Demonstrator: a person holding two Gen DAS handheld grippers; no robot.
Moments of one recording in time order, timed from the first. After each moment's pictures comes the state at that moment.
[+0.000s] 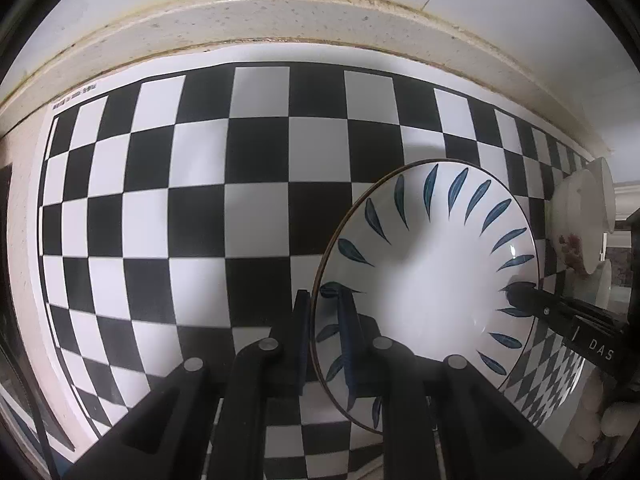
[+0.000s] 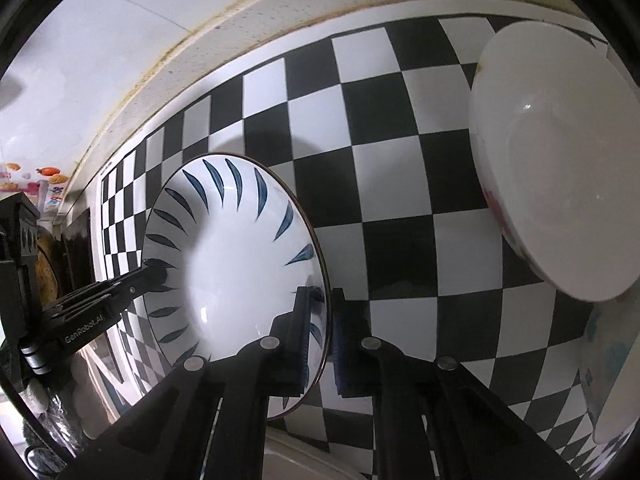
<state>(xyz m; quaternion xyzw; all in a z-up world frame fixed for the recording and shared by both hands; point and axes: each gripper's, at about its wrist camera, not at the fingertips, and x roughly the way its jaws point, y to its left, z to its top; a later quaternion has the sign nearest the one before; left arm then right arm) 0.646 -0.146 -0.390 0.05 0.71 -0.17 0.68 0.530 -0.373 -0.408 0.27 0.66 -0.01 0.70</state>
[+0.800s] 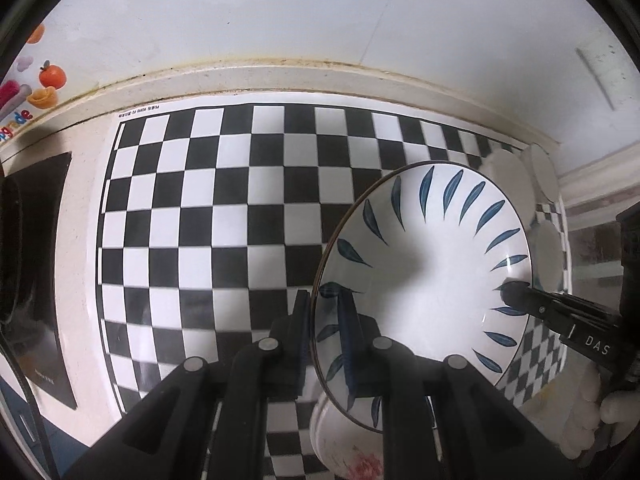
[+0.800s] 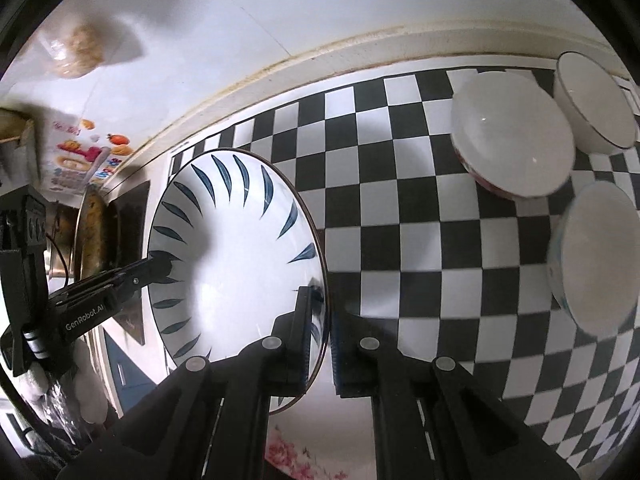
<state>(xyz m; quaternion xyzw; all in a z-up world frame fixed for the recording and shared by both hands) 0.572 -0.114 -0.285 0.04 0.65 -0.19 0.73 0.445 -0.344 -0.301 0.25 0.61 0.04 0.75</state>
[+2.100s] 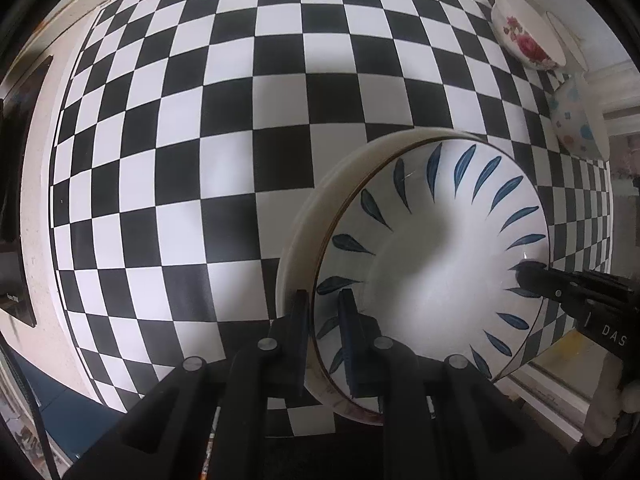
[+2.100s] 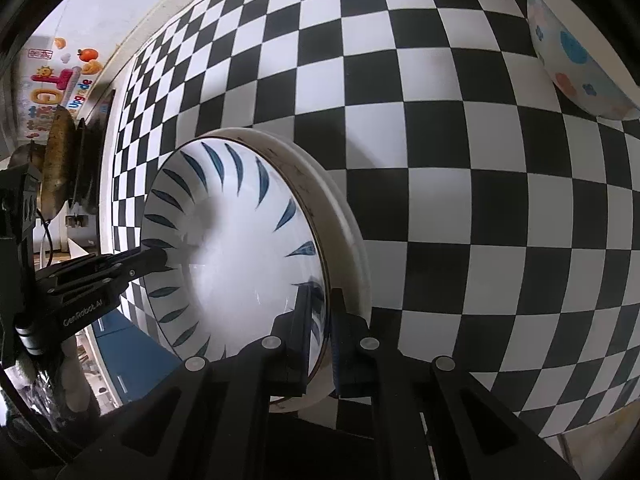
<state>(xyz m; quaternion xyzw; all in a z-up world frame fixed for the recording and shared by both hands) 0.452 -0.126 -0.377 0.10 0.73 -0.17 0.66 0.324 -0.324 -0.407 0.24 0.69 0.05 0.68</state>
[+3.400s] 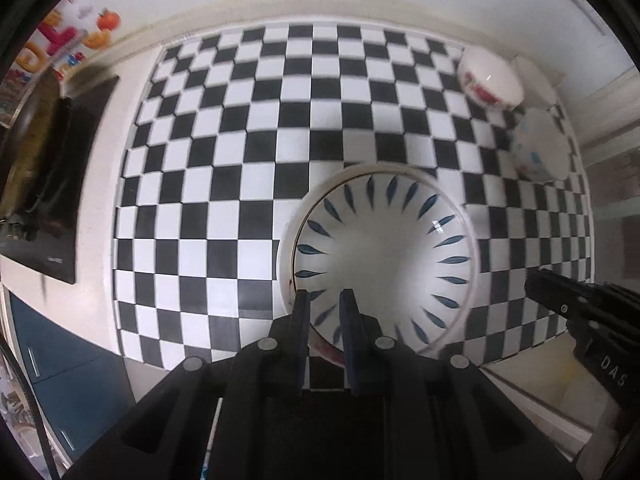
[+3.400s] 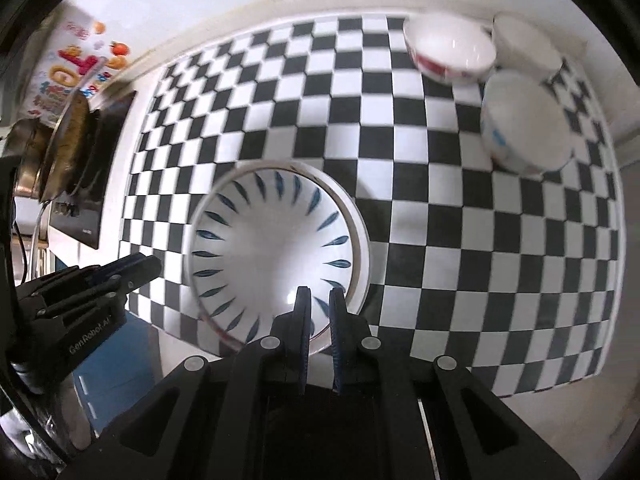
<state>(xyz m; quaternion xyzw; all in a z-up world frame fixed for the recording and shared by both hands) 0.391 -0.117 -0.266 0.09 0.66 -0.12 0.73 0.299 -0.288 -0.282 0.14 0.65 0.01 0.74</state>
